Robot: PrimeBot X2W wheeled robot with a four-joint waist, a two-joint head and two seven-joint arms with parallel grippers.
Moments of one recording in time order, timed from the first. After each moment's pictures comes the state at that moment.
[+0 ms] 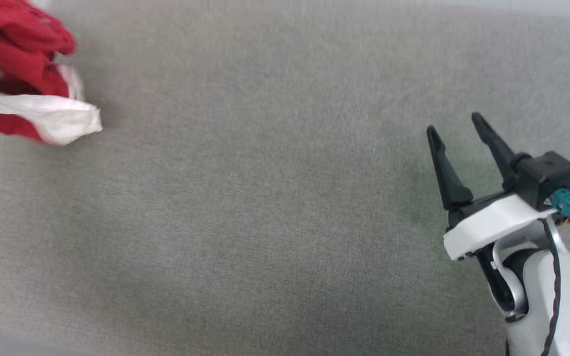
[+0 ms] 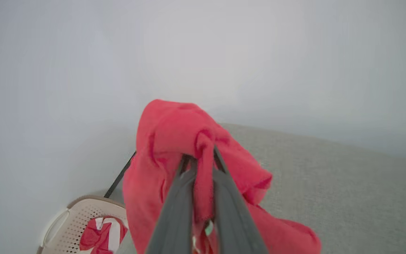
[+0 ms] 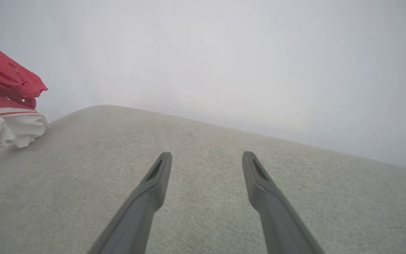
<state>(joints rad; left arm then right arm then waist) -1.15 0.59 -0.31 1.02 -0.62 -0.13 0.13 -0.30 -0.14 0.10 0.00 0.18 0.13 0.04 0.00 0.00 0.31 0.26</state>
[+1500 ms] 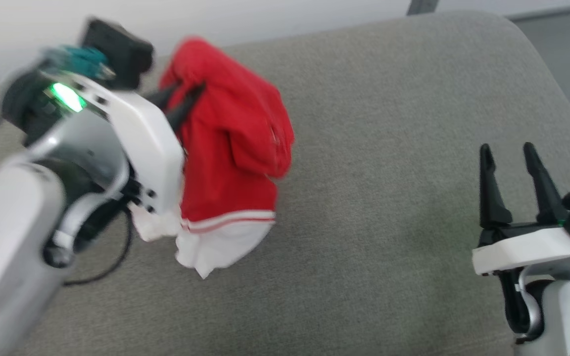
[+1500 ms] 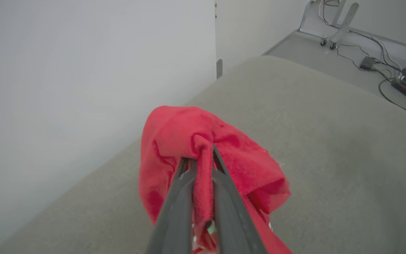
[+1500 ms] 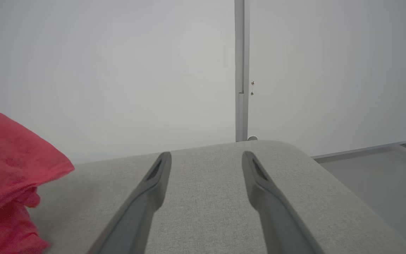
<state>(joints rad) -0.80 0.68 -0.59 -0.22 -0.75 0.09 0.64 -0.20 -0.06 -0.09 0.04 0.21 0.13 -0.12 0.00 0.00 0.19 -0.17</state>
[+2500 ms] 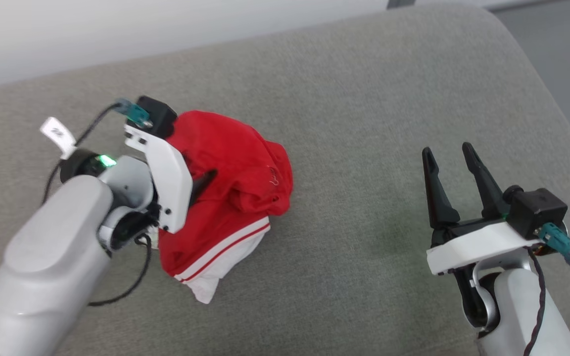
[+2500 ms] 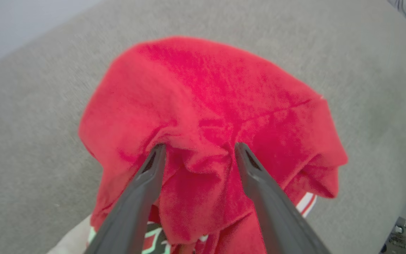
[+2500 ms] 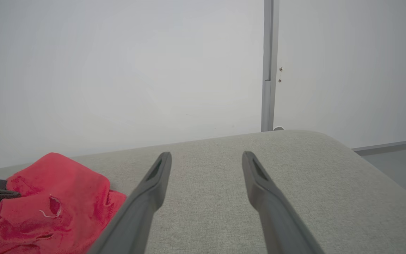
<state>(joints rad) -0.79 0.50 -0.73 0.45 -0.83 -0.10 0.54 -0.28 -0.05 0.06 0.23 0.25 0.13 -0.21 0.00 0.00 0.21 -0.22</state>
